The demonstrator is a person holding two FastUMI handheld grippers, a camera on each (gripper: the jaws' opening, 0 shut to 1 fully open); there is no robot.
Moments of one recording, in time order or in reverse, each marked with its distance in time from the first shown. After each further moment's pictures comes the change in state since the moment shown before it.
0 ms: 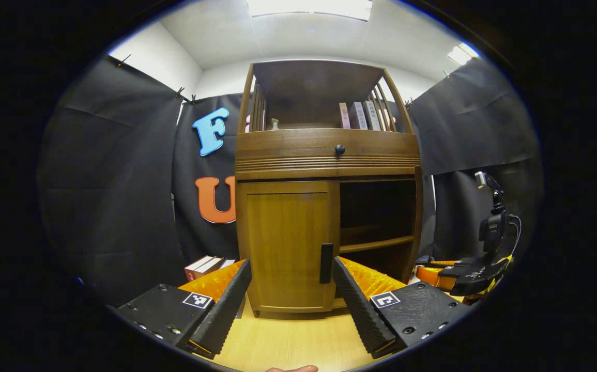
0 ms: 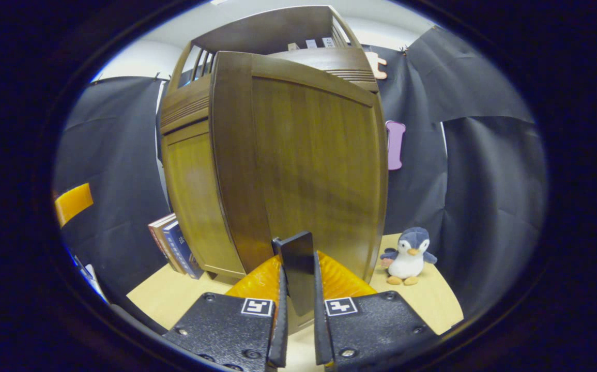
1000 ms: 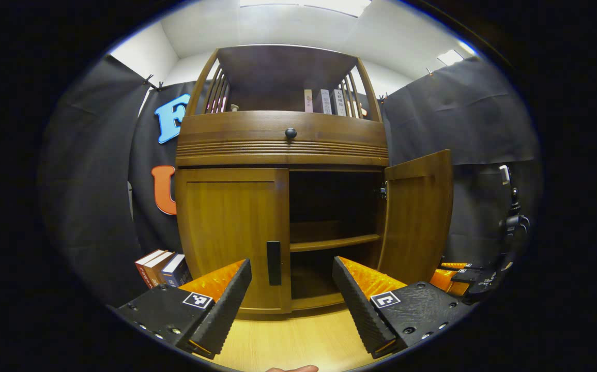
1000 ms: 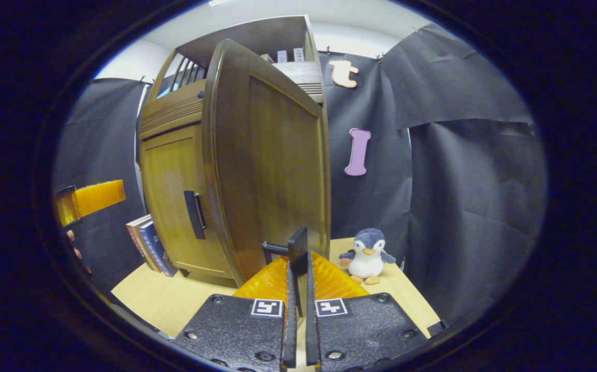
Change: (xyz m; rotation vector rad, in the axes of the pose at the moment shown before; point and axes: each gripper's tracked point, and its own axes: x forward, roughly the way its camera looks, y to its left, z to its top) left arm 0.047 -0.092 -0.010 -0.031 0.055 -0.192; right arm -0.039 -0.074 -0.008 0.005 -0.056 -0.168
